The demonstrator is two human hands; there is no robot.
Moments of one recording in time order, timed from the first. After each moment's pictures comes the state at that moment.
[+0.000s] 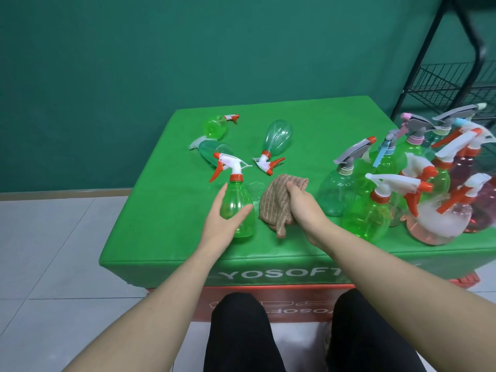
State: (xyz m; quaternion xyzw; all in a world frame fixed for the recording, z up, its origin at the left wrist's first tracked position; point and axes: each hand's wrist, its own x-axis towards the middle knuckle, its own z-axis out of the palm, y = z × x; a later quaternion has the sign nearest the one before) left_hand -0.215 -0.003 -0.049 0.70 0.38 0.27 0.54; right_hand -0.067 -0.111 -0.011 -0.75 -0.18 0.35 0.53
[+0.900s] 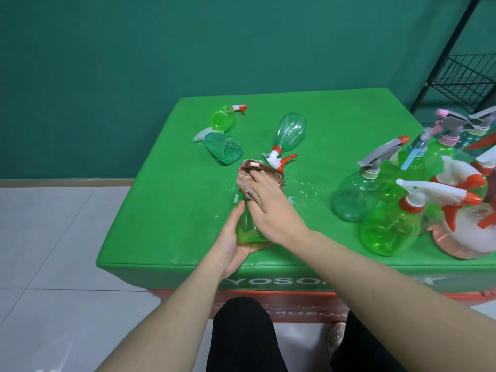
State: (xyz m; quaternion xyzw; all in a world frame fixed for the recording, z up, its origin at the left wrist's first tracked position) left_hand -0.206 -0.002 -0.074 0.38 0.30 0.18 0.86; right_hand -0.097 -0.062 -0.030 -0.75 -0.55 0.13 0.34
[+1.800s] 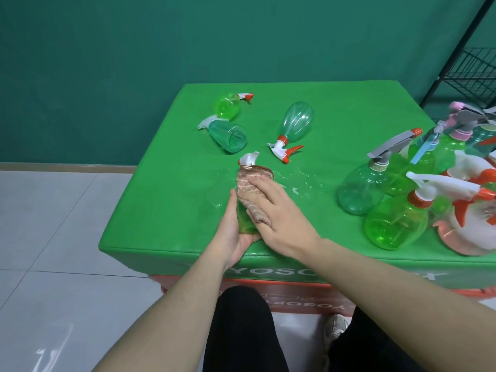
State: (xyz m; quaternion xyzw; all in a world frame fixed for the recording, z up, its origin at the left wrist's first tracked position) left_hand -0.204 0.003 -0.084 0.33 0.31 0.22 0.87; right_hand -0.097 -0.084 -0.063 -0.68 -0.66 0.03 0.33
